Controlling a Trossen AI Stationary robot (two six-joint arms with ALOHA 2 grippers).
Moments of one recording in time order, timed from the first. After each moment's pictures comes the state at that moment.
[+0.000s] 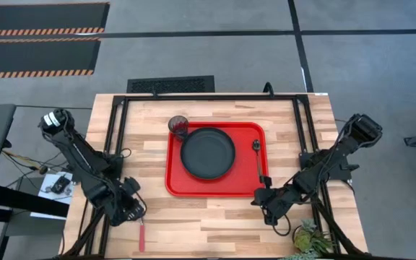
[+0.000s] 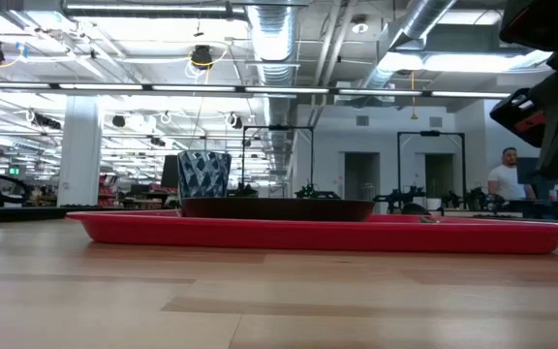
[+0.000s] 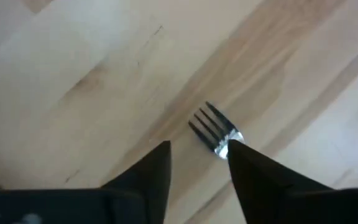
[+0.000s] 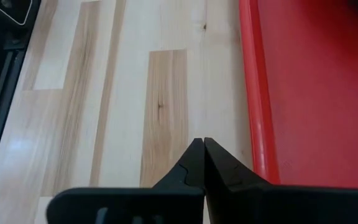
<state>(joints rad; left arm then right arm) -0.97 1.24 0.67 -0.81 -0.22 -1.82 0.68 1.41 0.66 -0.14 0.32 0.63</state>
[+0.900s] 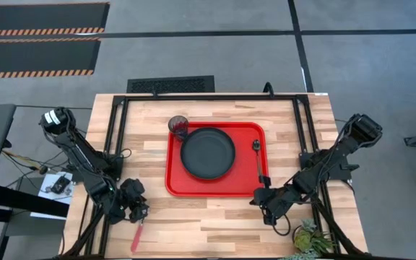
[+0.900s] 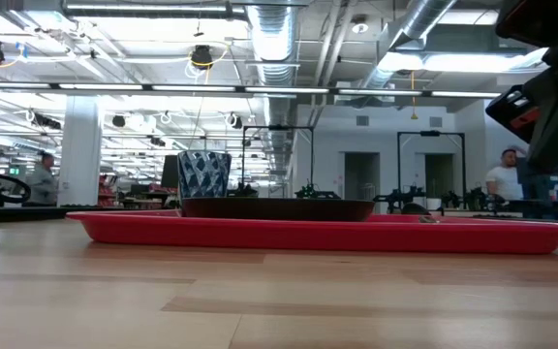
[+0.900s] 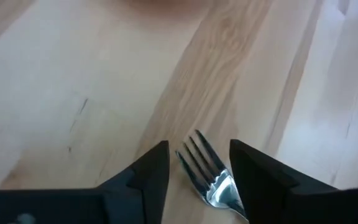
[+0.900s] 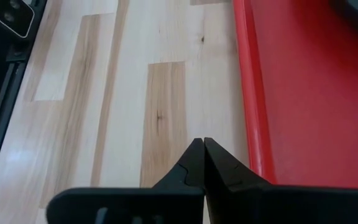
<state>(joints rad) -1.01 1.21 0.44 -0.36 -0.47 -1.52 0.68 1.41 0.66 -0.12 0.34 0.62</state>
